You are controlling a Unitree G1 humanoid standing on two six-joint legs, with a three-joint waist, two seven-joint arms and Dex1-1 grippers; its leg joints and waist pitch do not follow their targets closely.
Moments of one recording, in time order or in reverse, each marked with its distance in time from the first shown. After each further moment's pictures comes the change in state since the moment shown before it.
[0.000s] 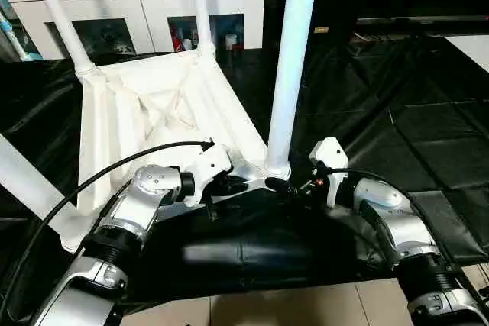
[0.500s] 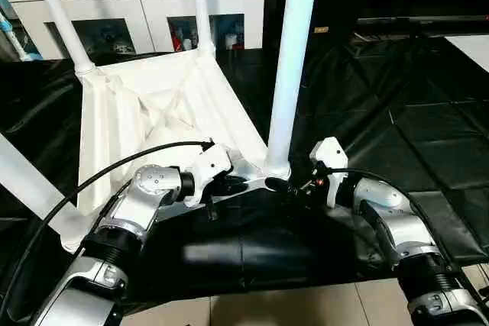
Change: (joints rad) left arm 0.000 0.000 0.000 0.000 0.000 0.000 0.000; right arm 0.000 0.000 0.000 0.000 0.000 0.000 0.000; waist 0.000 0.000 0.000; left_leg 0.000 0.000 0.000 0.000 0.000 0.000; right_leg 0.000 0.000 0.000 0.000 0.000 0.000
